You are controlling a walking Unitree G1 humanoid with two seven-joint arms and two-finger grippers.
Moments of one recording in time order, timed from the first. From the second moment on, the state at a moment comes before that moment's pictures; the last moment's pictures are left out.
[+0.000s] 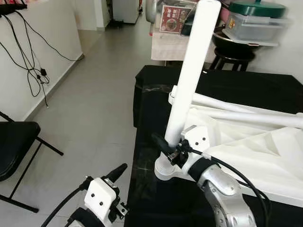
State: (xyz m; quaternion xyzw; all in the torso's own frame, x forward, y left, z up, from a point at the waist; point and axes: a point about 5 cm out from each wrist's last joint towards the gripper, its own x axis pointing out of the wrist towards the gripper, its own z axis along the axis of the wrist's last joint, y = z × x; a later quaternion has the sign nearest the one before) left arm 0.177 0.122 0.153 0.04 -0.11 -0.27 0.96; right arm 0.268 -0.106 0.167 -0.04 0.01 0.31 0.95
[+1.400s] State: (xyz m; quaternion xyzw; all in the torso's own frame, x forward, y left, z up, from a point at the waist) left arm 0.173 0.120 0.151 0.03 -0.10 -0.27 0.96; right arm 0.293 -0.091 0.206 -0.03 -0.08 0.42 0.91
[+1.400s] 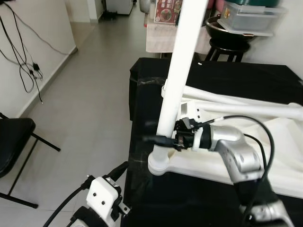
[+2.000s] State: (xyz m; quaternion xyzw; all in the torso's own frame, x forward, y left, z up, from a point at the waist) left arm 0.178 0.121 0.154 0.03 -0.11 -0.26 0.96; right arm 0.276 -0.075 0.193 -0.05 -0.06 0.31 0.95
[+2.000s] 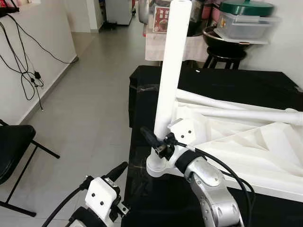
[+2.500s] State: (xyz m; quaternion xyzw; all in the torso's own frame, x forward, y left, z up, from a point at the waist) left arm 0.177 0.121 0.154 0.03 -0.11 -0.26 0.96; right arm 0.295 -0.080 0.206 -0.06 -0.04 0.53 0.85
